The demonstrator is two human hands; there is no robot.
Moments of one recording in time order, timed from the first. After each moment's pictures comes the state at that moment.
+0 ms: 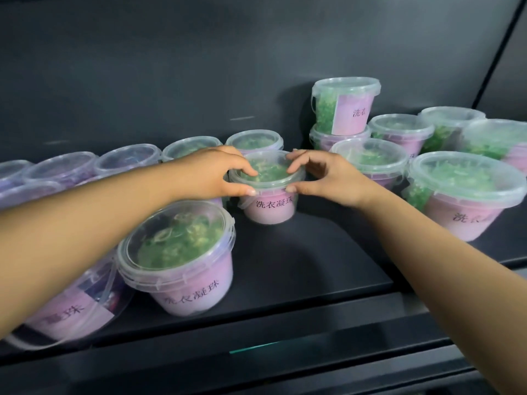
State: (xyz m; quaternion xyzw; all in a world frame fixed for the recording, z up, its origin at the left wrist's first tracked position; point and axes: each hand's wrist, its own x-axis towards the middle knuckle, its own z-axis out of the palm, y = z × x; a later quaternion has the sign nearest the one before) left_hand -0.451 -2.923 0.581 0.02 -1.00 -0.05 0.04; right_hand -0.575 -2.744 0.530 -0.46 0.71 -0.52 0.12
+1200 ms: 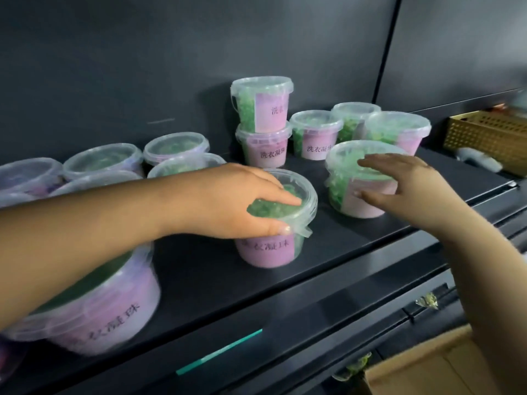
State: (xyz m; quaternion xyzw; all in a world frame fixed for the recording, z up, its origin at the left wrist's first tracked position) left_hand -0.461 -2.812 0.590 -0.21 -0.98 -0.06 -0.02; right_hand -0.547 -2.574 0.541 -0.26 0.93 -0.19 -0.16
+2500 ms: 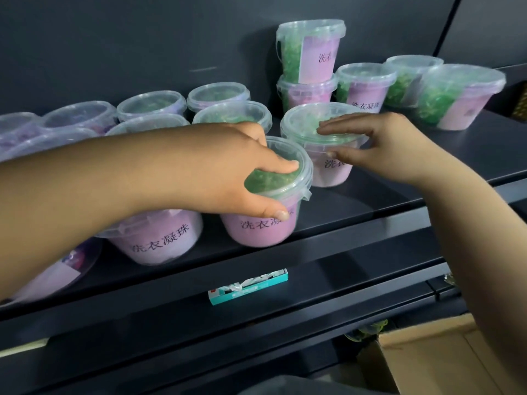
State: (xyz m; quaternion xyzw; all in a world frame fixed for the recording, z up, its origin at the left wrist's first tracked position) left_hand -0.390 -2.819 0.596 -0.07 -0.99 0.04 -0.07; right_hand -0.531 -2.644 0.538 -0.42 0.84 -0.32 -0.09
